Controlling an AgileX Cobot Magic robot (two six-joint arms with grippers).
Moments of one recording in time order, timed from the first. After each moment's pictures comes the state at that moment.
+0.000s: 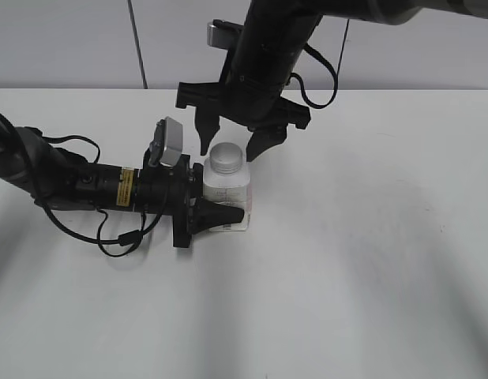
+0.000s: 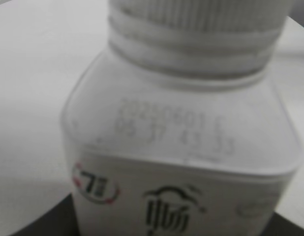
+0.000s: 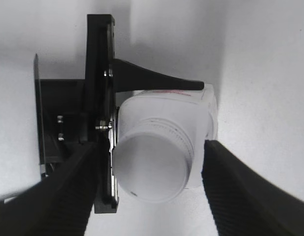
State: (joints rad) left arm -0.23 2.41 -1.24 1.48 -1.17 -0.56; right arm 0.64 2.14 -1.82 0.21 1.02 0.43
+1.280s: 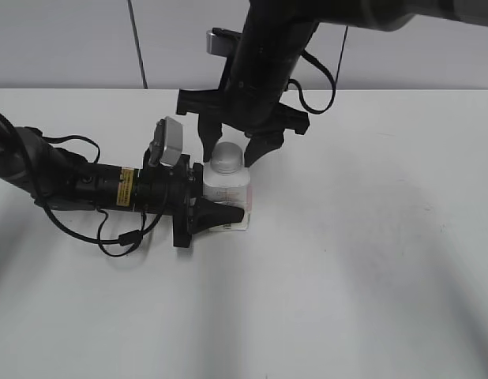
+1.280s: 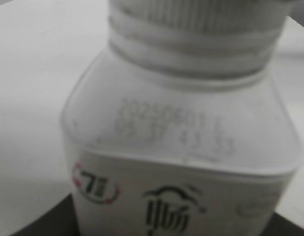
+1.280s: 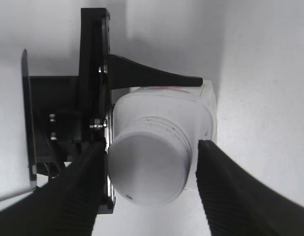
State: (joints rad) left arm -0.23 2.41 -1.24 1.48 -1.17 -0.56; right arm 0.64 2.15 -1.82 0.21 1.03 0.43
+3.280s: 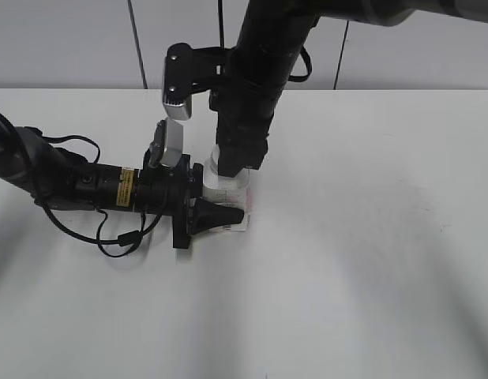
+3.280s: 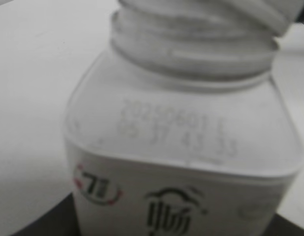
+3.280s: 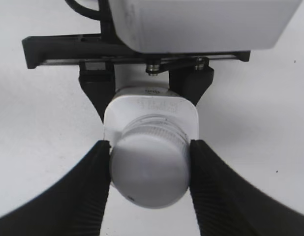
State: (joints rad) left arm -0.23 2.41 -1.24 1.49 -1.17 -0.56; right arm 0.64 2.16 -1.84 0.22 1.08 -1.17
